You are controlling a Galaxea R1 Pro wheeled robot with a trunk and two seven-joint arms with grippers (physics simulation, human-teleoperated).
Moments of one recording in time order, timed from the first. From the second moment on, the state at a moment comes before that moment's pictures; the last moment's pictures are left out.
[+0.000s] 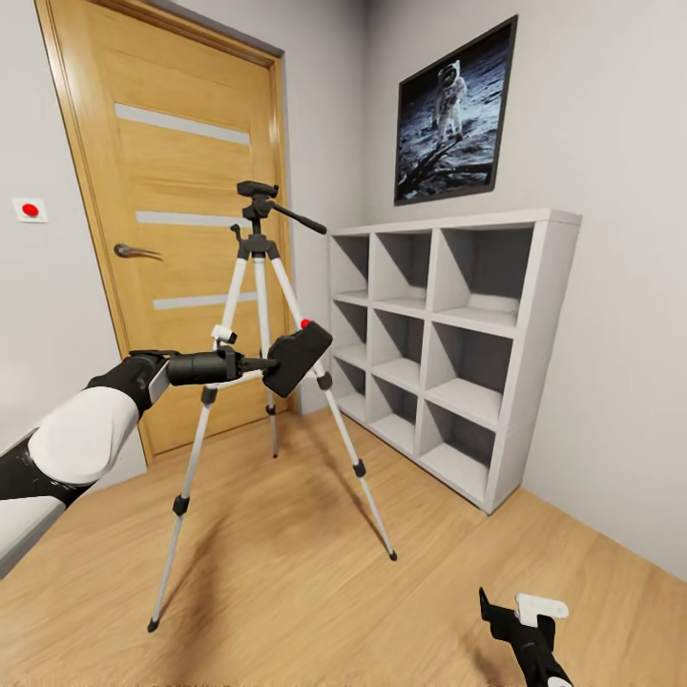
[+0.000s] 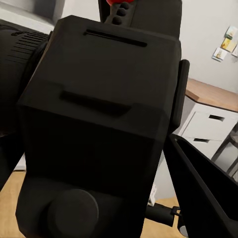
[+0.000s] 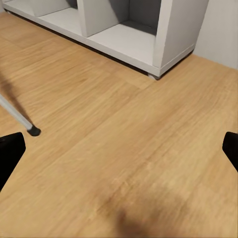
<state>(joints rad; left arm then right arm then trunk) -1.40 0.14 0.64 -0.17 -0.63 0.37 -1.57 -0.56 -0.12 -0.23 0.07 0.07 -0.66 0.00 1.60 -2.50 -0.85</state>
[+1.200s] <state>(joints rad) -1.40 0.13 0.65 -0.17 -0.63 0.37 -1.57 -0.56 -0.12 -0.23 0.07 0.07 -0.66 -0.01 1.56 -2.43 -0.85</state>
